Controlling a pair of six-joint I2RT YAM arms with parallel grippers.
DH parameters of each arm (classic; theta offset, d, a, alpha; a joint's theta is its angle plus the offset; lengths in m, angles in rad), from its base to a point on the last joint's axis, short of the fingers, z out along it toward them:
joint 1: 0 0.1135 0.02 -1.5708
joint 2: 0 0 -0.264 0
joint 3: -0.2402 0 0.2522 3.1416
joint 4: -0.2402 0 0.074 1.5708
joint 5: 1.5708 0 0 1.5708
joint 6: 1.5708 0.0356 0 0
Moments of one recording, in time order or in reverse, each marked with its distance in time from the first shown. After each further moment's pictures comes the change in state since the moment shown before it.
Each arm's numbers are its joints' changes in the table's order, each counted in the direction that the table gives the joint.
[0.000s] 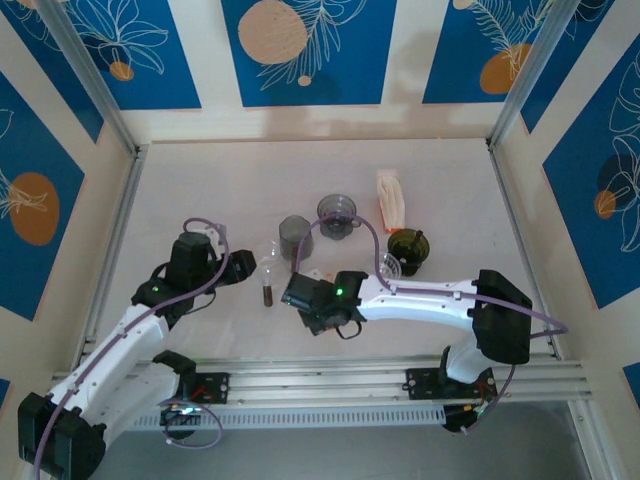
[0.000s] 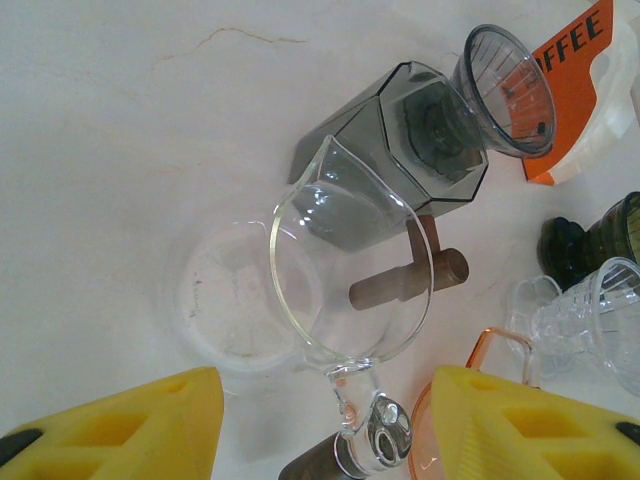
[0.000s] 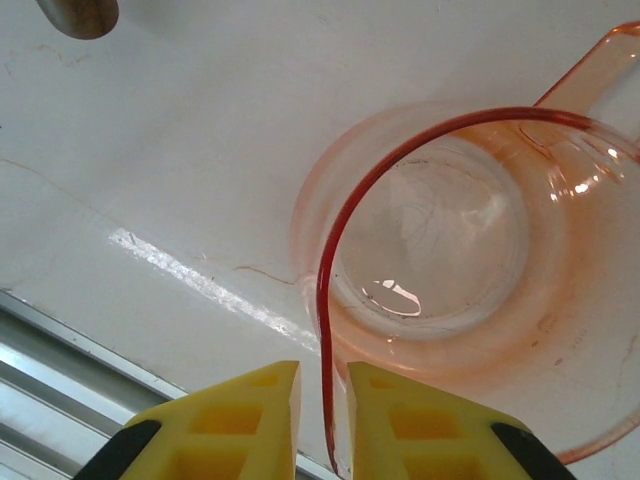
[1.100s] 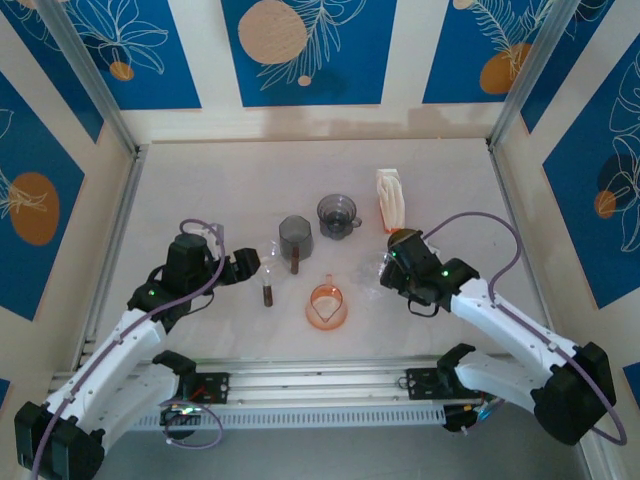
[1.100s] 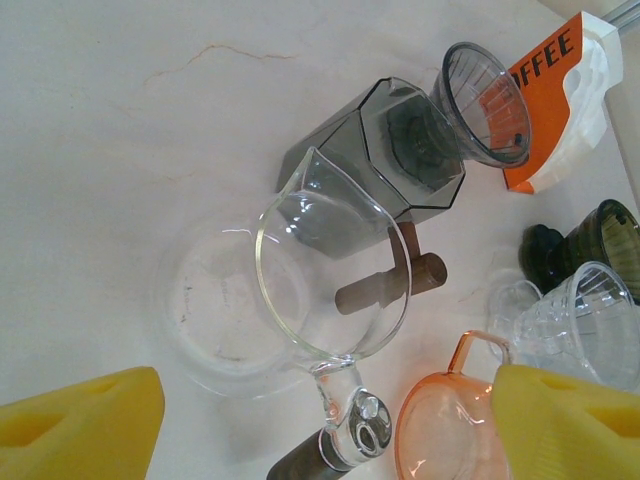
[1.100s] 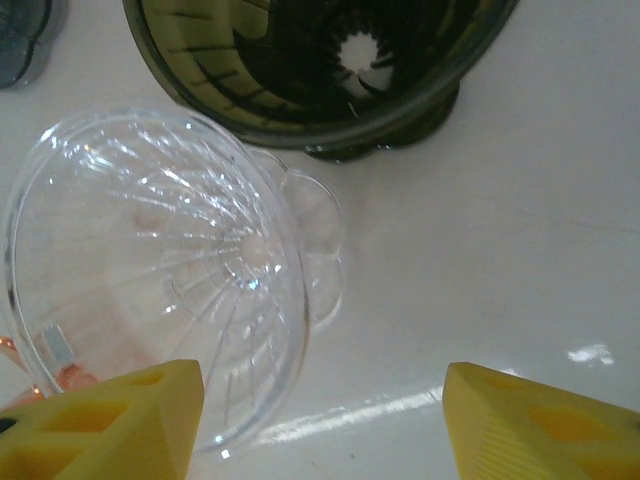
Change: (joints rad) left arm 0.000 -0.042 0.000 -0.006 0.003 -0.010; right arm -0.658 -0.536 0.394 0.013 -0.013 0.264
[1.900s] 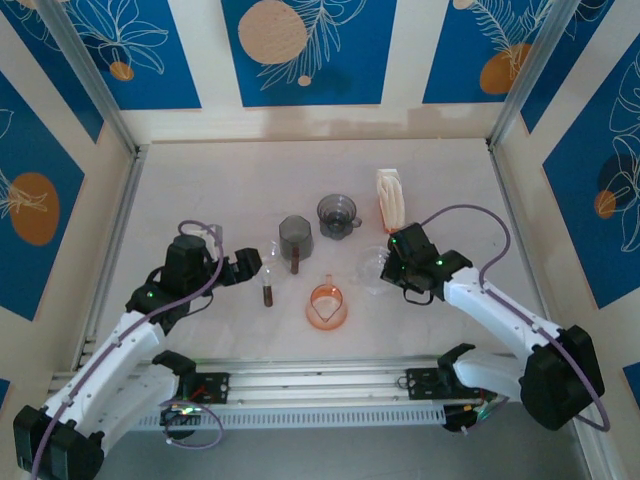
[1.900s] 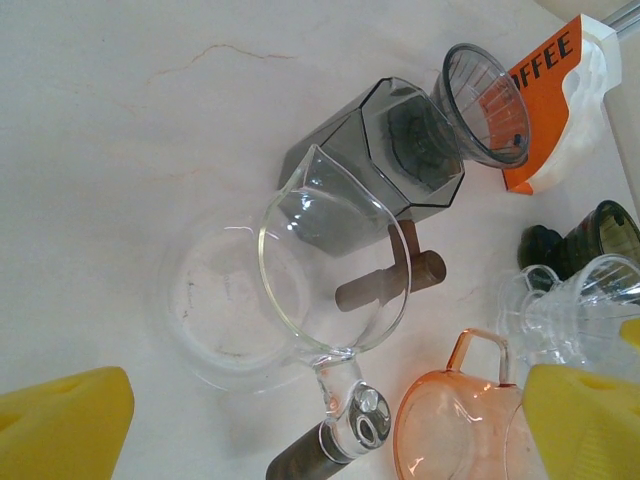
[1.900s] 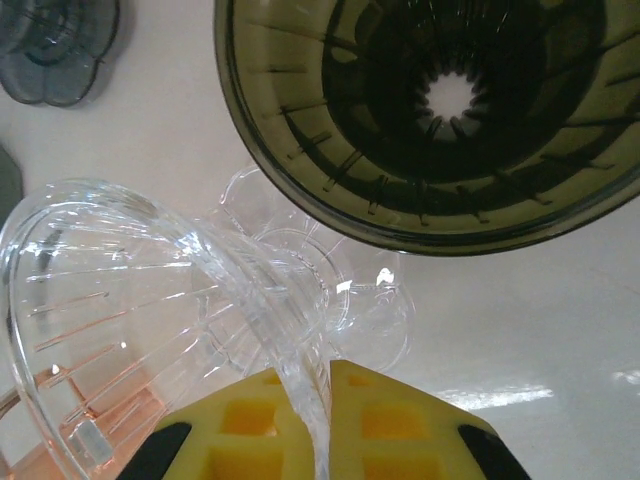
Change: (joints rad) left arm -0.001 -0.019 0.000 -0.018 -0.004 -0.005; right arm -0.078 0.081 -0.010 0.142 -0.108 -0.114
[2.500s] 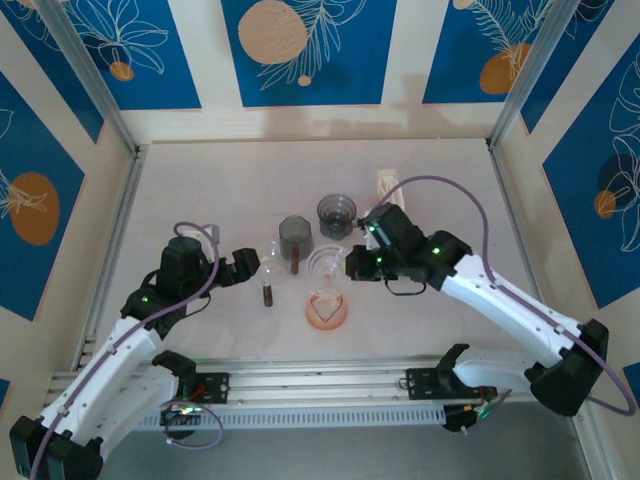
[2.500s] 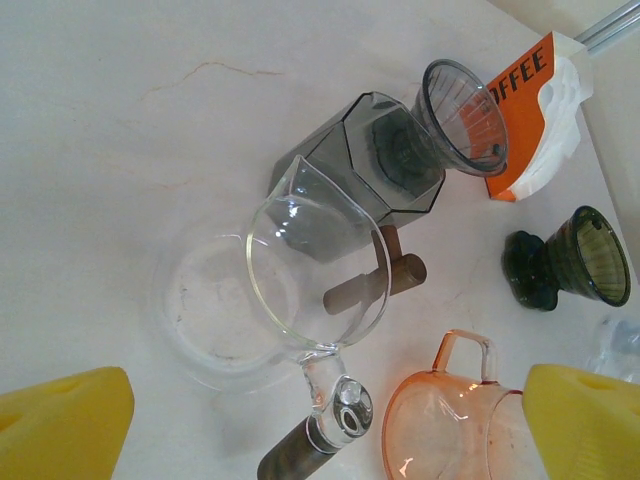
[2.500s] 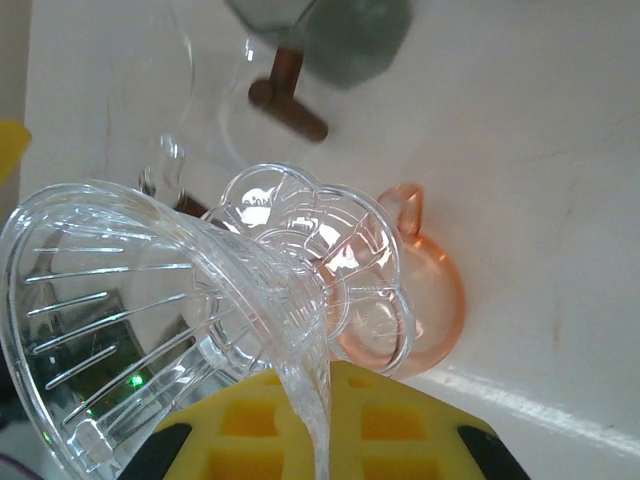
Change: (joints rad) left arm -0.001 -0.045 -0.006 -0.016 0.000 0.000; right arm 0.275 0.063 -0.377 -0.201 -0.238 -0.135
